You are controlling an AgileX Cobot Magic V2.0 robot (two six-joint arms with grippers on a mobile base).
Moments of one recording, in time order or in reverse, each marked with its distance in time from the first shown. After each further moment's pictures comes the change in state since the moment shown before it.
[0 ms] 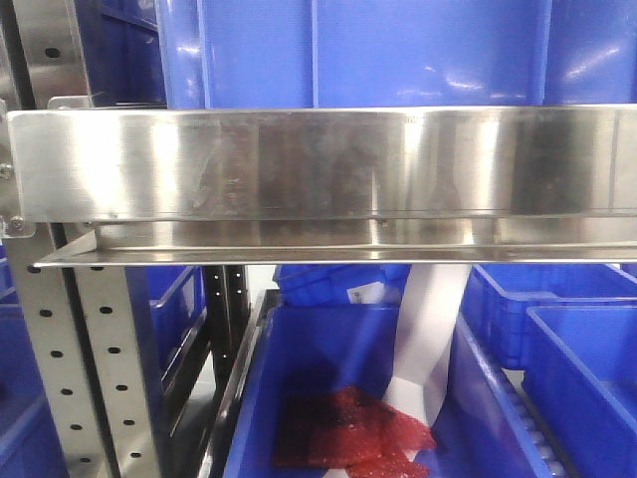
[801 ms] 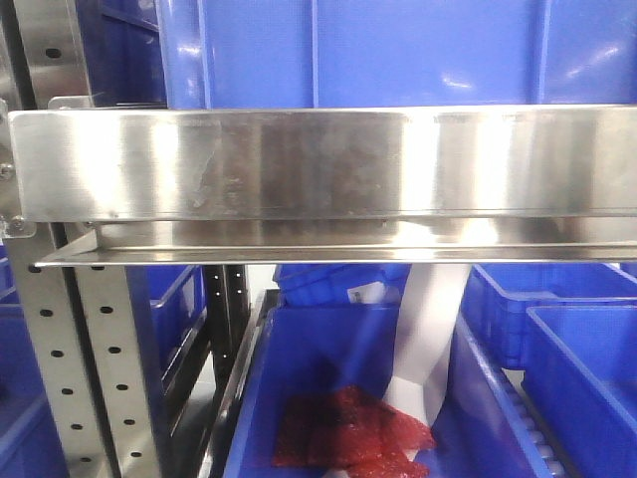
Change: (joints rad) left arm 0.000 0.000 0.000 0.000 0.000 0.000; right arm -0.170 -0.621 0.680 0.042 -0.008 0.004
